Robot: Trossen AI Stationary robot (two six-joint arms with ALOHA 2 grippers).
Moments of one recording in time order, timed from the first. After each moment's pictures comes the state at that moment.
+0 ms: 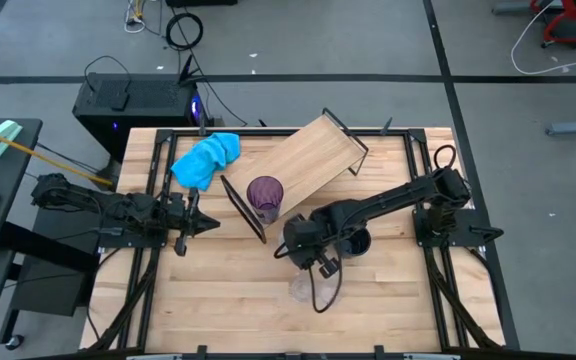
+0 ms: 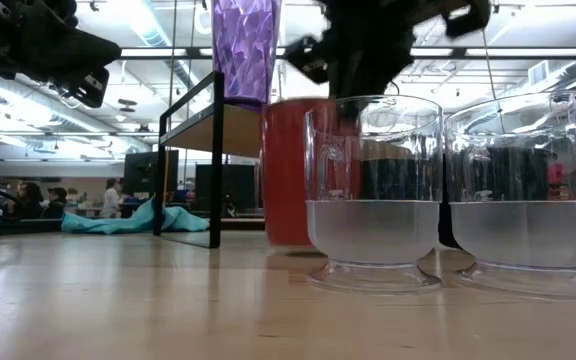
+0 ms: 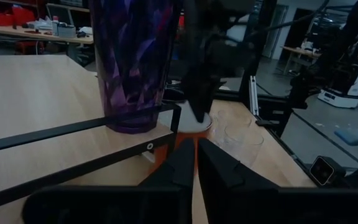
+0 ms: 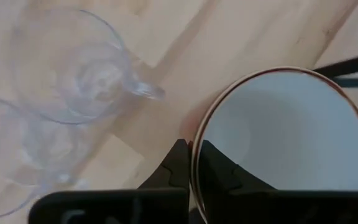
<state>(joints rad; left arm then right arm) -0.26 0.29 0.13 0.12 -0.20 -0.15 0.23 1.88 1.54 -0.85 -0.06 -0.40</state>
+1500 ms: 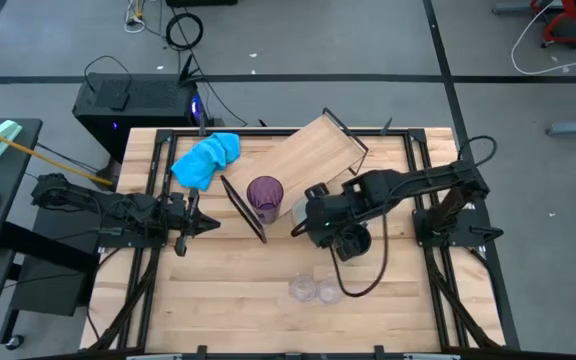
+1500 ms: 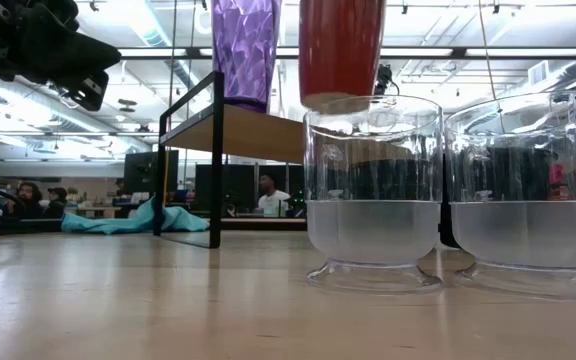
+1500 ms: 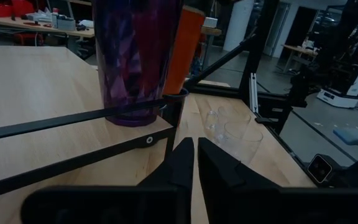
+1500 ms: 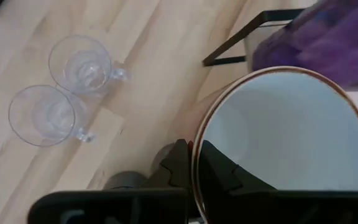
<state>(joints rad) -0.27 0.29 0.14 0.10 -0.20 -0.18 0.24 1.73 1.89 -1.29 0.11 -0.30</state>
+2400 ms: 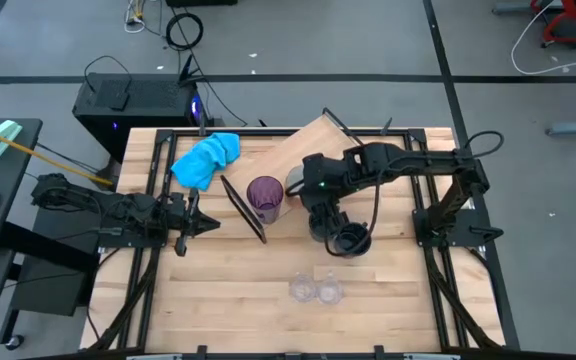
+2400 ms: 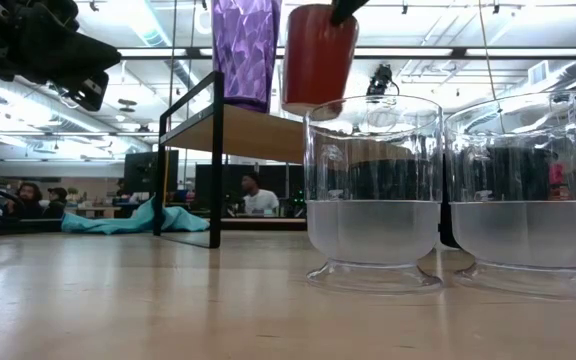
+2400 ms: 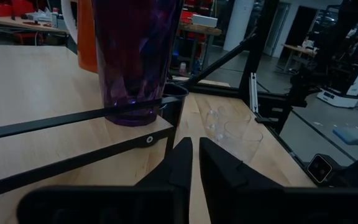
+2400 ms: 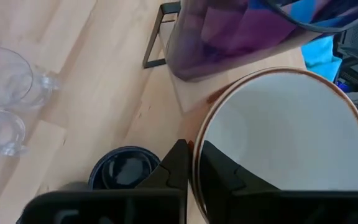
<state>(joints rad) -0.27 0.29 0.14 0.10 -0.20 -0.18 0.07 1.71 1.88 -1.21 0.12 -0.39</state>
